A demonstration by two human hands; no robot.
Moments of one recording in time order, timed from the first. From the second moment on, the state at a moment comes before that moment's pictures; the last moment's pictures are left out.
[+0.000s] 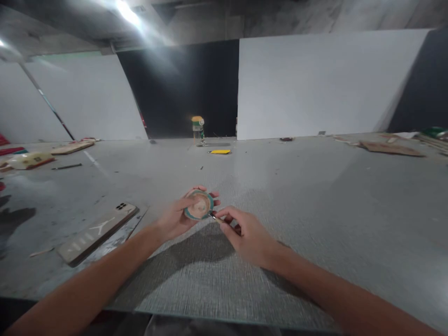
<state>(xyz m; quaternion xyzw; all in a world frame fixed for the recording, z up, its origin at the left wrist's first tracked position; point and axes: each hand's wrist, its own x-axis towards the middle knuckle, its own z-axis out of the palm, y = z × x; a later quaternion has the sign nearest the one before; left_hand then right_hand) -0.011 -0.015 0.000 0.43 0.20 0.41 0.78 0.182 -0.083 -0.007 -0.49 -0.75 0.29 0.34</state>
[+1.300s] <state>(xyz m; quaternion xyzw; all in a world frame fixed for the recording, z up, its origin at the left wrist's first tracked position) -0.012 -0.019 0.004 0.45 0.20 0.36 0.79 0.184 -0.085 -0.006 -0.50 -0.76 0.24 0.33</state>
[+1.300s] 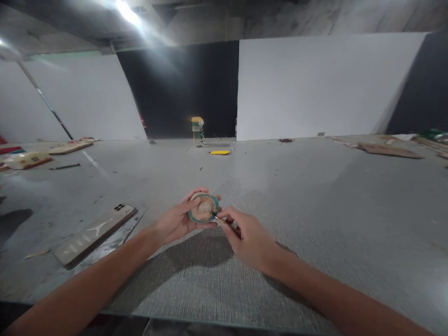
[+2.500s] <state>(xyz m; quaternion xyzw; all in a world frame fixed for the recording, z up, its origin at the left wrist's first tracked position) -0.008 -0.023 0.006 0.53 0.21 0.39 0.72 0.184 -0.082 -0.005 -0.52 -0.77 0.20 0.32</state>
